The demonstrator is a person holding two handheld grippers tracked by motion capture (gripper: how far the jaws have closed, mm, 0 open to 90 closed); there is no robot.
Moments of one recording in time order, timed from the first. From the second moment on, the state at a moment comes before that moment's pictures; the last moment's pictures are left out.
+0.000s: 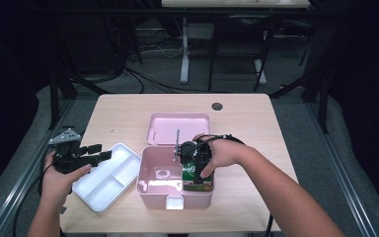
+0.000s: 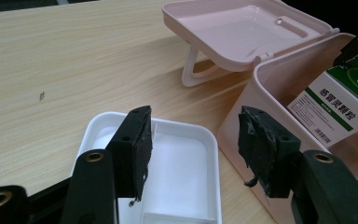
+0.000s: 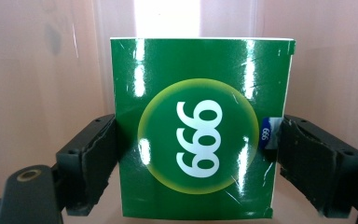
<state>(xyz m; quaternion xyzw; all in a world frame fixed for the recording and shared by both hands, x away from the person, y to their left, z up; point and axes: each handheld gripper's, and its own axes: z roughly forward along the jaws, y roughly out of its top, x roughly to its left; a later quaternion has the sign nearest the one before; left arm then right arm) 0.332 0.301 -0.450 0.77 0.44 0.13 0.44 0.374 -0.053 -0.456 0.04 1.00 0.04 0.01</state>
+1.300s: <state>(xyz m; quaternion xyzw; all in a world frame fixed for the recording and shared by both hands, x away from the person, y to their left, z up) 0.332 0.300 -0.452 0.77 0.45 0.13 0.44 0.372 -0.060 -0.451 0.06 1.00 0.07 0.02</state>
